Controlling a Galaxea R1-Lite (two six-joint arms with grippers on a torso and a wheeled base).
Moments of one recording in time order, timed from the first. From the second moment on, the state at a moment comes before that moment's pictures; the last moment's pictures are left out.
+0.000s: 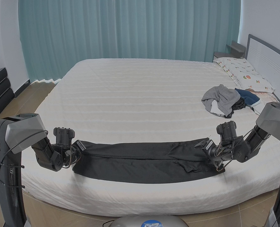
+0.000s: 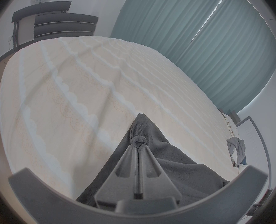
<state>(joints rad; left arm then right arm) -0.10 2.39 -0.89 -0.85 0.12 -0.76 0.23 2.23 -0.89 -0.55 0.05 1.04</state>
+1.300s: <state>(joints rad) -0.10 2.35 -0.96 -0.82 0.11 -0.74 0.18 2.25 -1.11 -0.46 0.05 1.04</state>
